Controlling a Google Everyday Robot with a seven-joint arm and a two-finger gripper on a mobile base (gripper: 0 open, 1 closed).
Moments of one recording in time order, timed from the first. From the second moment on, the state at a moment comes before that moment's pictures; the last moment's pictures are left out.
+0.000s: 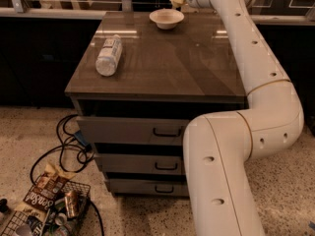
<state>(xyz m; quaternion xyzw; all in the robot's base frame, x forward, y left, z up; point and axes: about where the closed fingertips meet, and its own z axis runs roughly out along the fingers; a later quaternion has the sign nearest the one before) 0.964 -0.118 0.972 -0.19 0.77 0.11 0.61</state>
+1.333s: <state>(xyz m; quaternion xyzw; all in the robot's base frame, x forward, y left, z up) 0.979 -0.090 0.943 -0.17 0.79 0.09 0.58</state>
